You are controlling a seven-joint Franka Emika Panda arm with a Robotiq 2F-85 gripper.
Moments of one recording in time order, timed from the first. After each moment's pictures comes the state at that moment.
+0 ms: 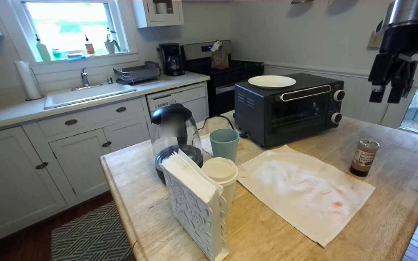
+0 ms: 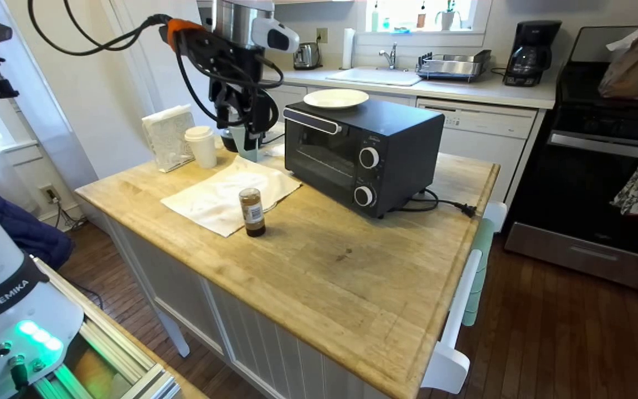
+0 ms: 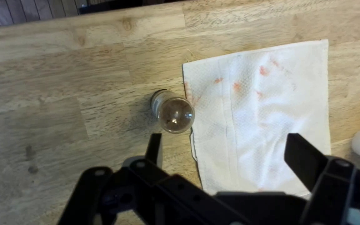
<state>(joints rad) -0.11 -0.24 -0.33 -2.41 0.10 2.00 -0.23</state>
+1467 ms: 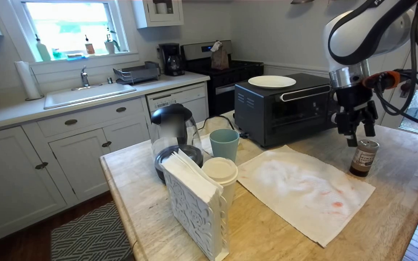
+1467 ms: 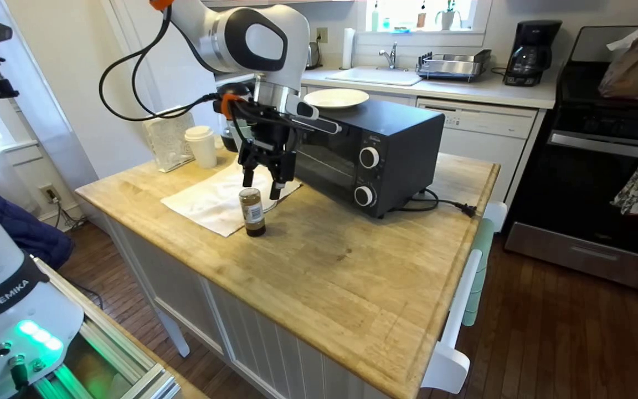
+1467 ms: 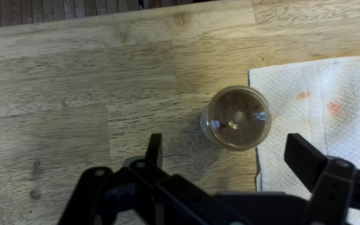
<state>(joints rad) -0.13 0.21 -0.21 -2.23 -0.08 2.03 -0.10</state>
